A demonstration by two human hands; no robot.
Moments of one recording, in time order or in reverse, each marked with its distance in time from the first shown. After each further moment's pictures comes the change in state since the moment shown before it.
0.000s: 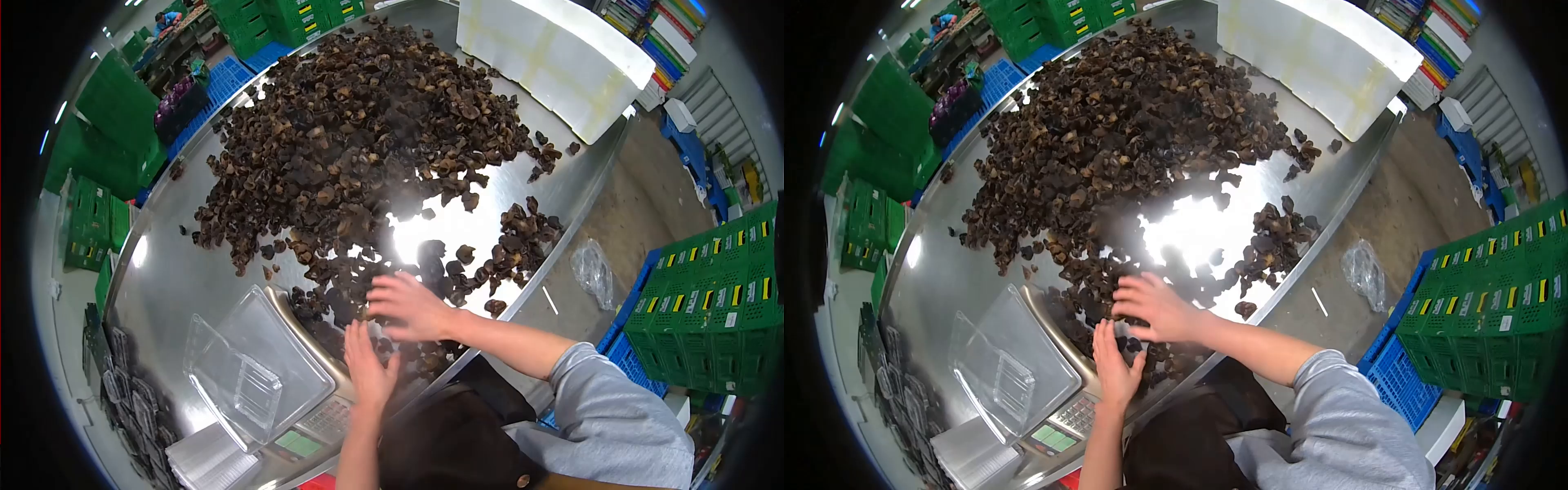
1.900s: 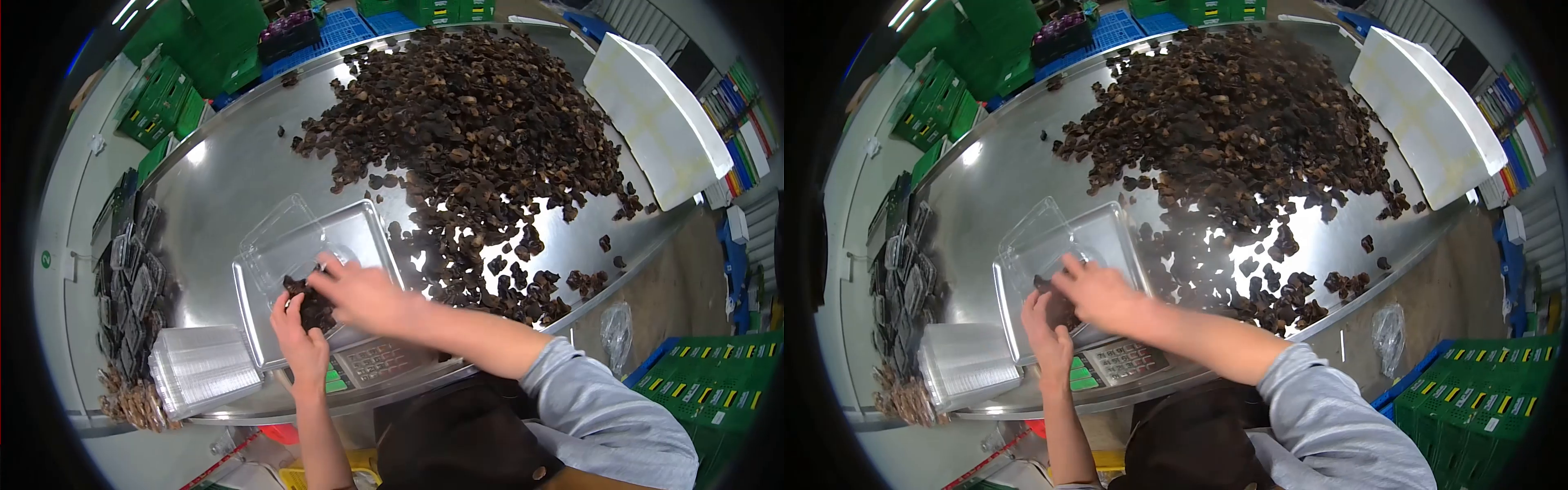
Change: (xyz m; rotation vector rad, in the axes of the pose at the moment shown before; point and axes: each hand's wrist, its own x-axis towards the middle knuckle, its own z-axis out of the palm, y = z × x) left_hand -0.082 -0.118 -0.154 0.103 0.563 -0.301; right_hand 0.164 -0.192 0.069 0.059 -0.452 -0.011
